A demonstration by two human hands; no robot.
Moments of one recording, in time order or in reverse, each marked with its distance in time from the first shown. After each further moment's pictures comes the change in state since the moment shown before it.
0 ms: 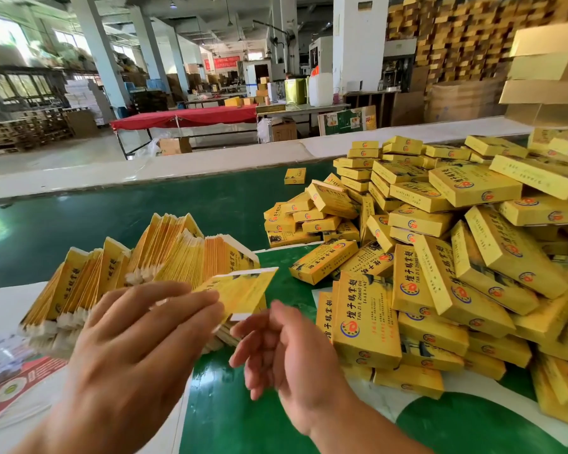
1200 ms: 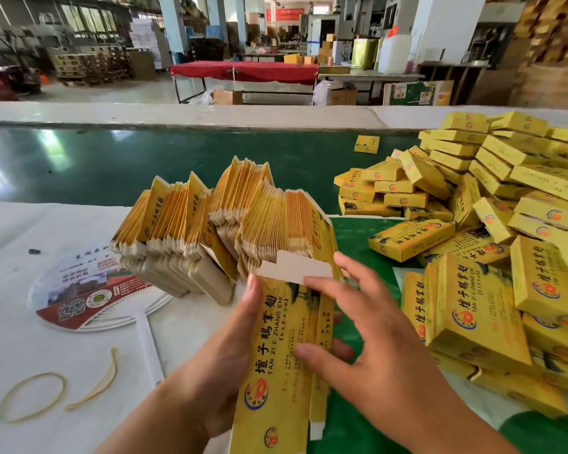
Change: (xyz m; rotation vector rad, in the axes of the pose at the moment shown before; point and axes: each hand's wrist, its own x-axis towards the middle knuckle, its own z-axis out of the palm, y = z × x) left_hand -0.056 0.000 0.046 -2.447 -0.392 -1.040; right_hand -0.013 0.003 0.009 -1.180 0.015 -0.315
